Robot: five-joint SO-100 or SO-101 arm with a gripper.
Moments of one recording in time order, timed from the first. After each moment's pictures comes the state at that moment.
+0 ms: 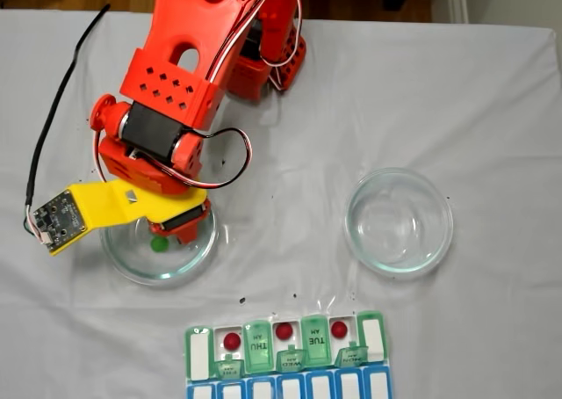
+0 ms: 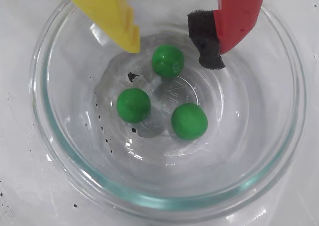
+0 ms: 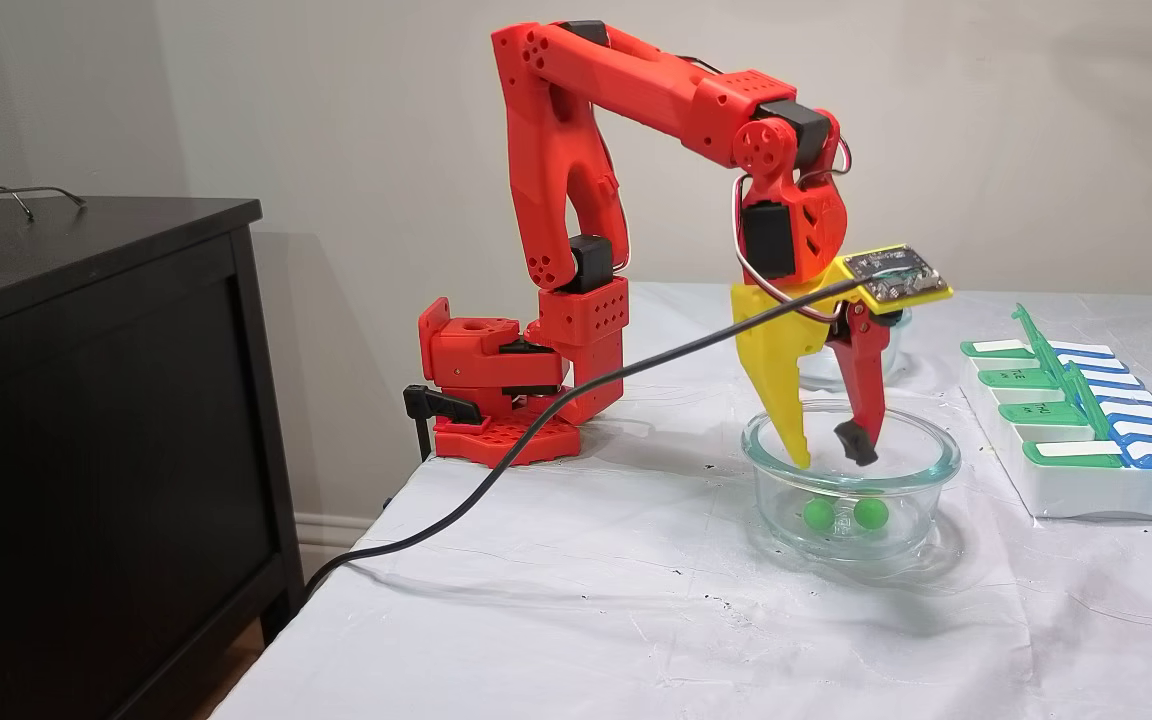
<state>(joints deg) 25.0 122.5 126.9 58.4 -58.2</state>
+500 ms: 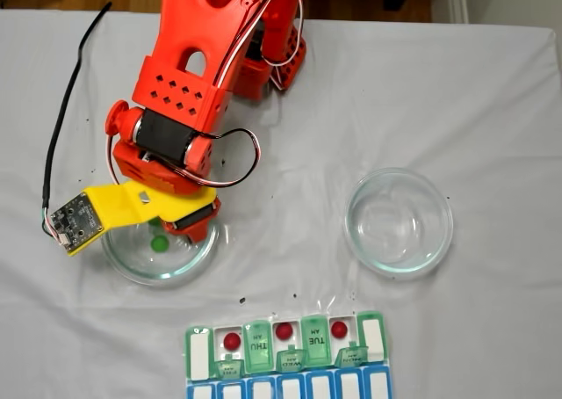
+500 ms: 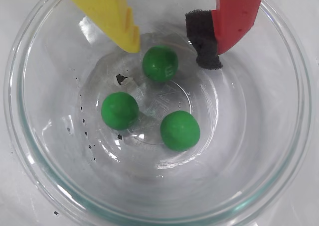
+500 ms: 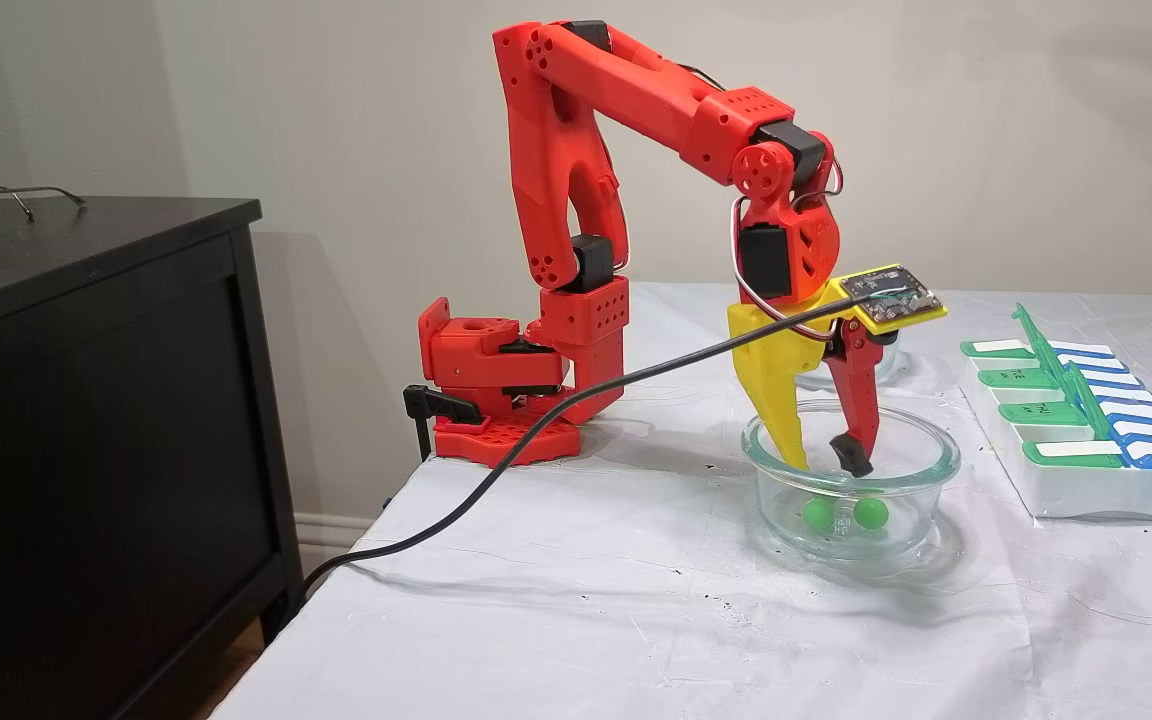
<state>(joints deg) 23.6 122.5 131.0 54.8 -58.4</state>
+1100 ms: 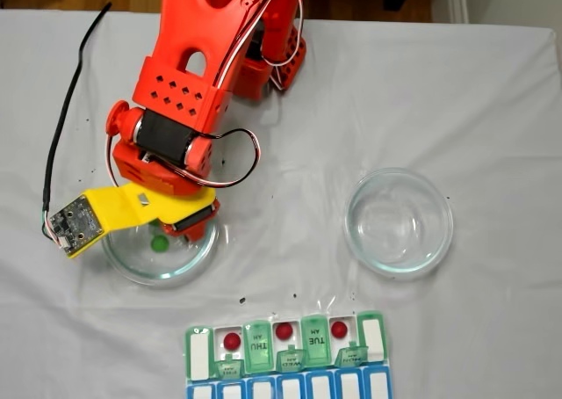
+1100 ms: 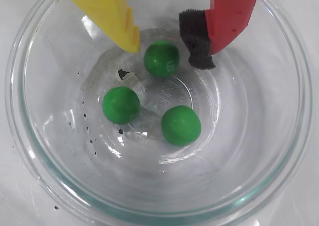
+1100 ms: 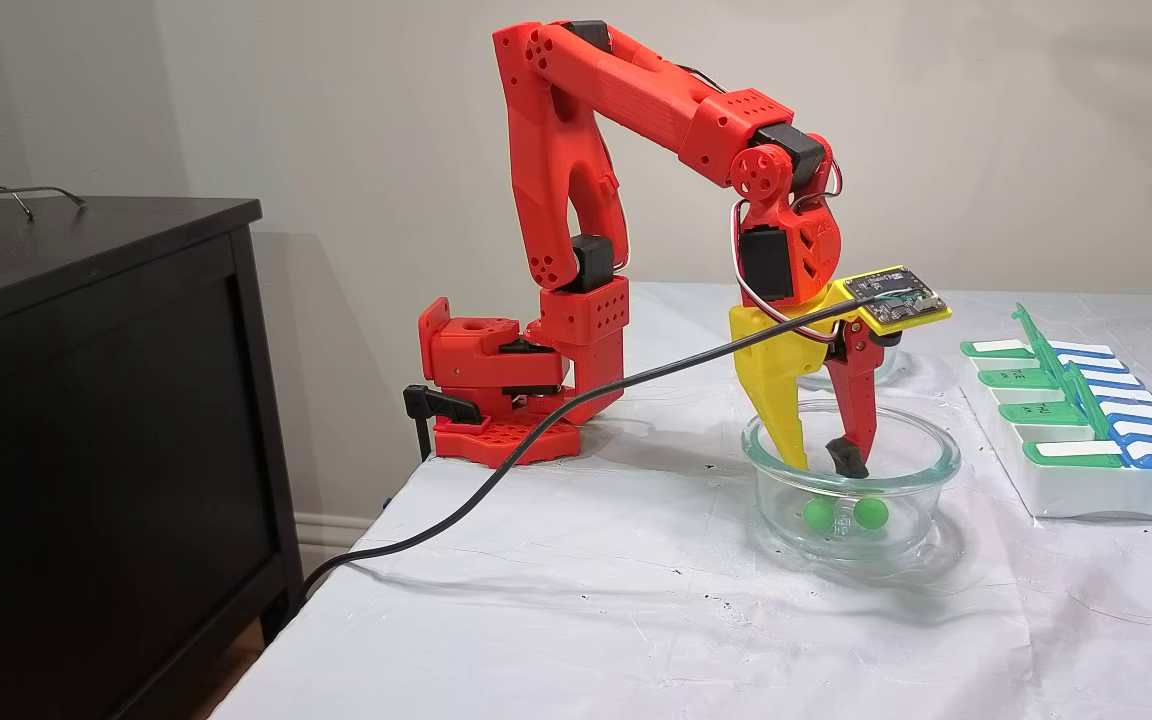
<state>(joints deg) 23.6 122.0 131.3 52.6 -58.9</state>
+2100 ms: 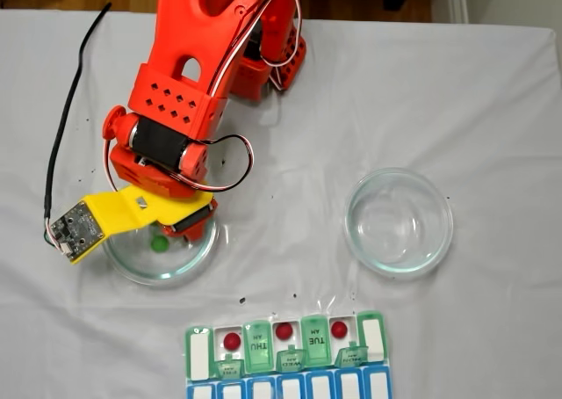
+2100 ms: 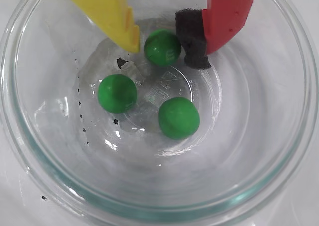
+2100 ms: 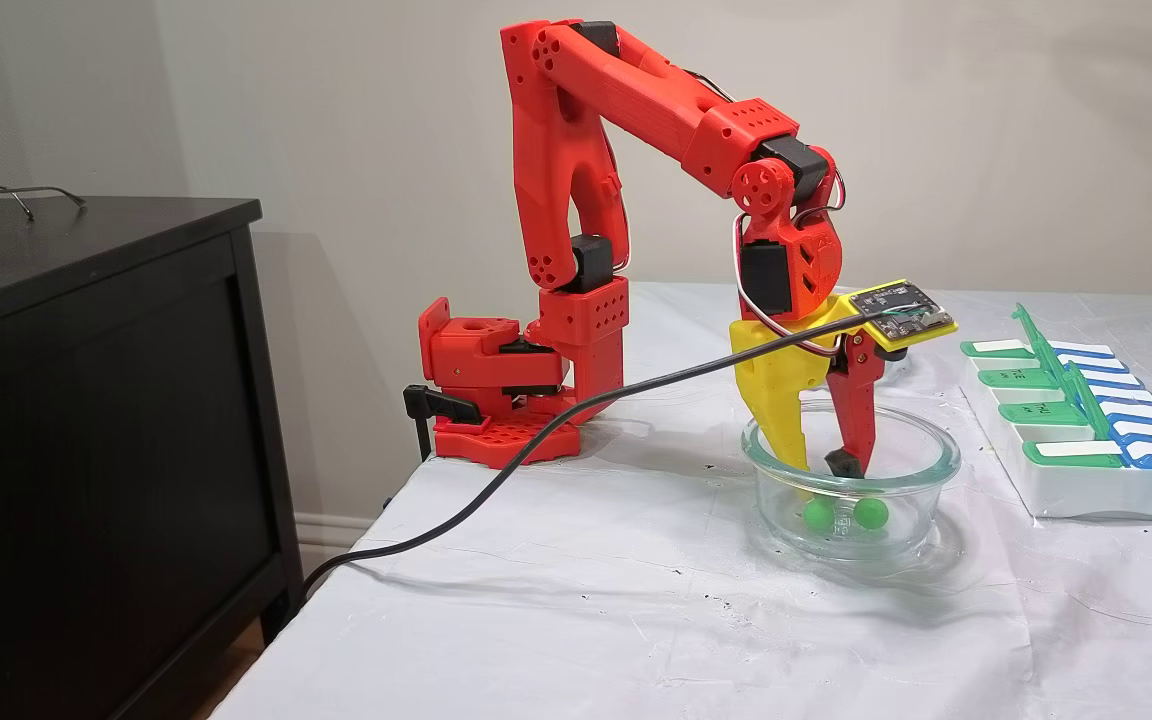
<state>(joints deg) 24.8 119.7 131.3 51.8 -63.3</state>
